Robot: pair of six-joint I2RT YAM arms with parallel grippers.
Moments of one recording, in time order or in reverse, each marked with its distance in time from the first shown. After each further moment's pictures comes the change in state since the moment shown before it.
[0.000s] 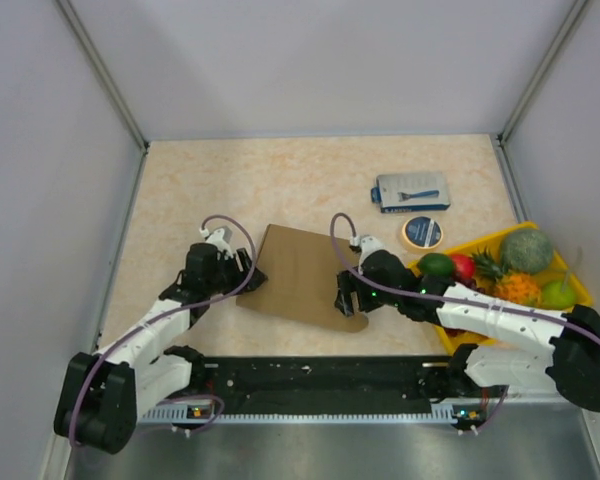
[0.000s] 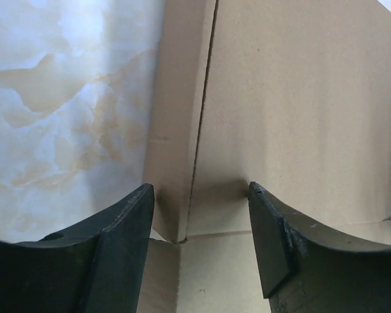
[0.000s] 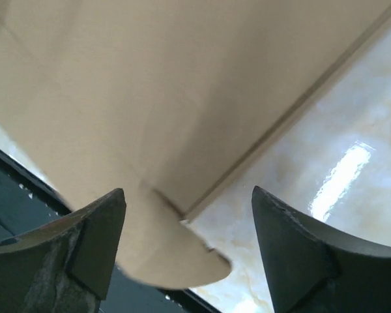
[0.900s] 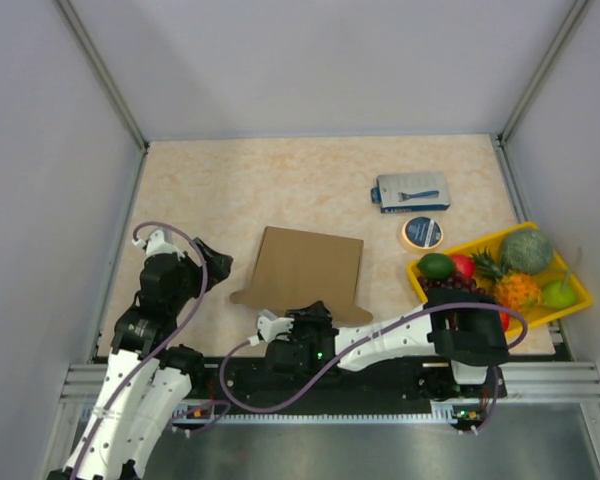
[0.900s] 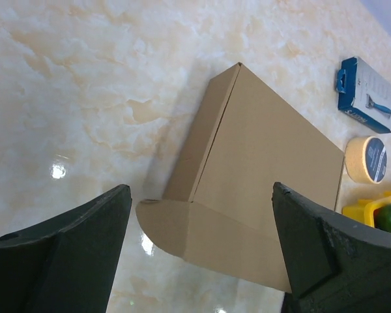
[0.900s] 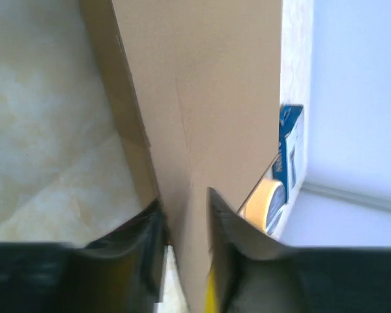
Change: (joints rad) left arm 0.063 -0.512 0.251 -0.588 -0.332 -0.187; right arm 0.713 0.667 0.498 -0.240 1.040 -0.642
